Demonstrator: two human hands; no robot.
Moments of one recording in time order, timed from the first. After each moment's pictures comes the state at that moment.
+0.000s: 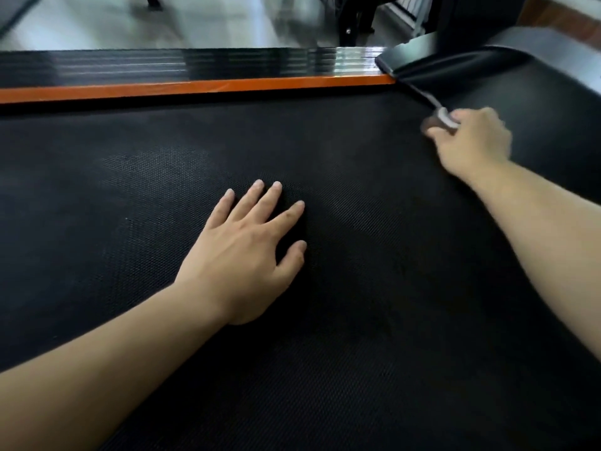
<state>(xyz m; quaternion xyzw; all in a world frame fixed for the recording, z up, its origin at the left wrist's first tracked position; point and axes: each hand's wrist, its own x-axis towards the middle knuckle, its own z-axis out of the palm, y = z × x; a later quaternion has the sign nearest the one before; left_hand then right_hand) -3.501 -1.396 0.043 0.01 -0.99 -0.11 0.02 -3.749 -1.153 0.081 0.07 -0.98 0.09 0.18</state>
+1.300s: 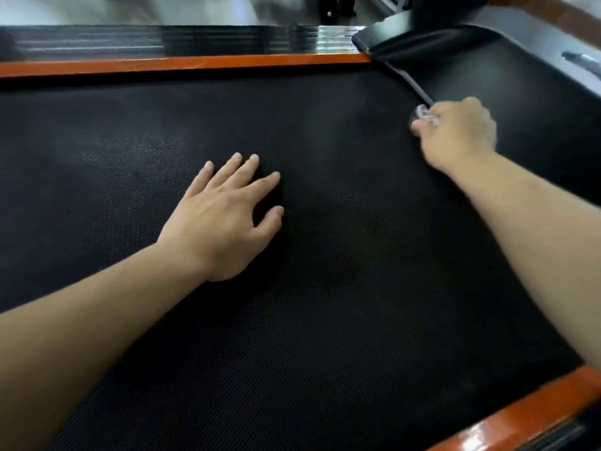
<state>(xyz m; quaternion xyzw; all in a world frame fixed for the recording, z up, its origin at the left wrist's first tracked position) -3.503 -1.397 0.039 0.01 -0.99 -0.13 0.02 -3.699 -1.133 0.089 0.06 -0.98 0.06 0.17</state>
